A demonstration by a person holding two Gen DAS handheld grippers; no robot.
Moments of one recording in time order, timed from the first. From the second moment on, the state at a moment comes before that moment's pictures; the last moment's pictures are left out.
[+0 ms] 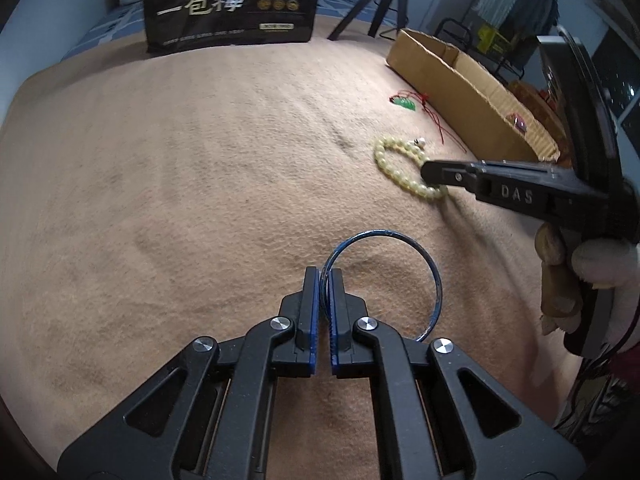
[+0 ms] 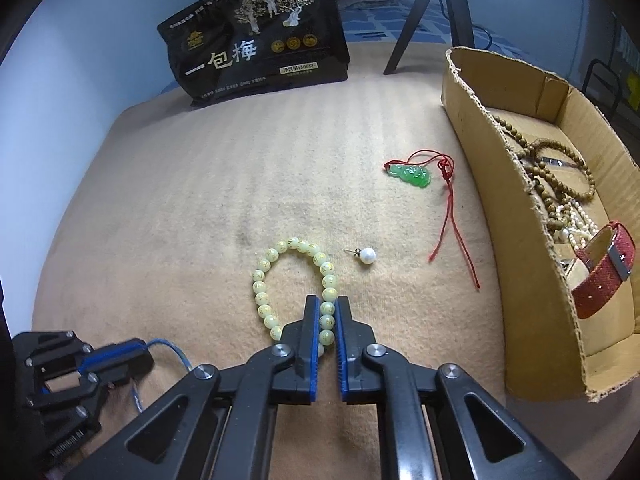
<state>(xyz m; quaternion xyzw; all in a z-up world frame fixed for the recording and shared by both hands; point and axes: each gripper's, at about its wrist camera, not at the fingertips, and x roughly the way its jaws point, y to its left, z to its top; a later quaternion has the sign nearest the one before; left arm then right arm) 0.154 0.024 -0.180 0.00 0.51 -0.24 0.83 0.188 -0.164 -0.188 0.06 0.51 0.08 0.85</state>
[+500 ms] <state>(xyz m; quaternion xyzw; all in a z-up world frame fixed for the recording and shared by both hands) 0.148 0.023 -0.147 -0.01 0.49 -0.23 0.84 0.174 -0.173 -0.151 0.03 0.48 0.10 0.87</state>
